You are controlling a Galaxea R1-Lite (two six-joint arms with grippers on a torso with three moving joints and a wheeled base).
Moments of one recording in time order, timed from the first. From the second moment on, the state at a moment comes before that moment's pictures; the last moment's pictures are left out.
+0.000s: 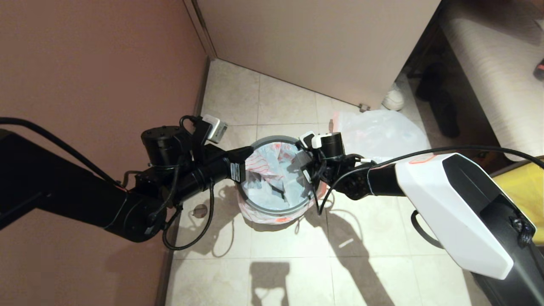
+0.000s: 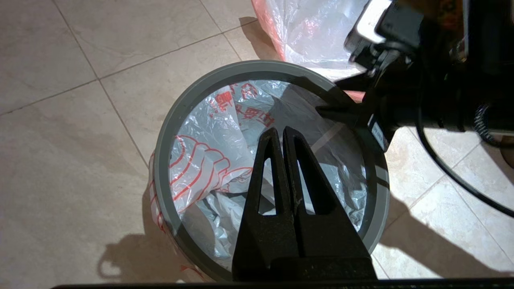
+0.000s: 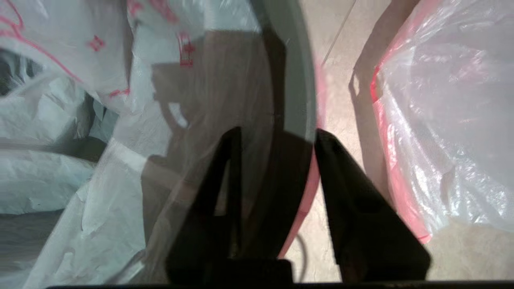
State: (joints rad) left arm -0.37 1.92 -0.89 -0.99 -0.24 0.15; right arm 0.54 2.51 -1.99 -0.21 -0.34 -0.28
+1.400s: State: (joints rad) left arm -0.20 2.19 -0.95 -0.99 -0.57 0.05; right arm 0.41 2.23 -1.53 -0.15 0.44 0.36
